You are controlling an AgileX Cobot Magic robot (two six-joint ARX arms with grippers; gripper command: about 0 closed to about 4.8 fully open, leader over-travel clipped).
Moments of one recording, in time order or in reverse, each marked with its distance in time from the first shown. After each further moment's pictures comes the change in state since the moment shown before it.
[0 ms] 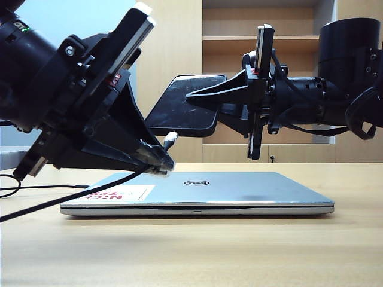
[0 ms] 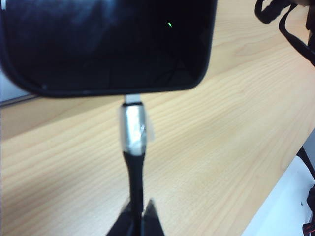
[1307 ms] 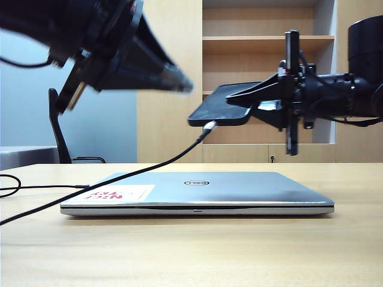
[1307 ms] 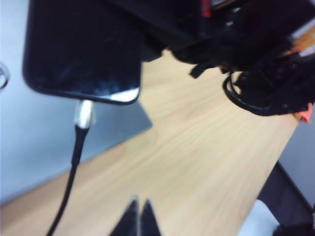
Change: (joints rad) left arm 0.016 -0.046 0.129 0.026 -0.008 0.071; right arm -0.182 -0.067 0.016 -0.149 0.056 0.064
